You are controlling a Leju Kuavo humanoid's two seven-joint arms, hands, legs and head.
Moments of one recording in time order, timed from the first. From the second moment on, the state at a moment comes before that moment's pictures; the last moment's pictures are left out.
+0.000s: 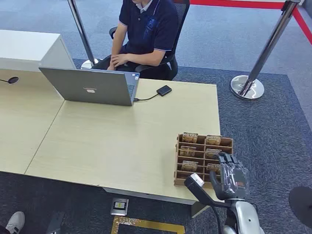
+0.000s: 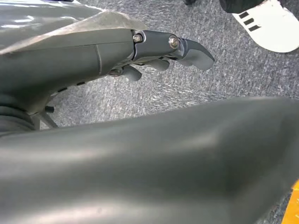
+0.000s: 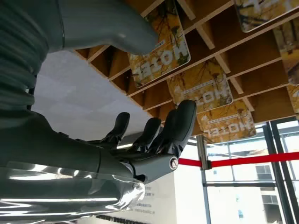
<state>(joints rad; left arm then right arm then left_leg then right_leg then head) -0.06 -0.17 0.95 -0.20 -0.92 0.11 -0.10 0.07 0.01 0.34 -1.24 1.41 -0.28 -0.04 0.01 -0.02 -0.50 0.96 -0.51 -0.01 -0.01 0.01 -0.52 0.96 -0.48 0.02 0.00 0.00</state>
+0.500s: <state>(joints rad) -0.06 -0.17 0.95 -0.20 -0.93 0.11 -0.10 0.05 0.01 0.34 -1.19 1.40 -0.29 -0.05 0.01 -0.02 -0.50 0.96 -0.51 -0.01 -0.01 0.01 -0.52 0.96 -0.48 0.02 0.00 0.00</state>
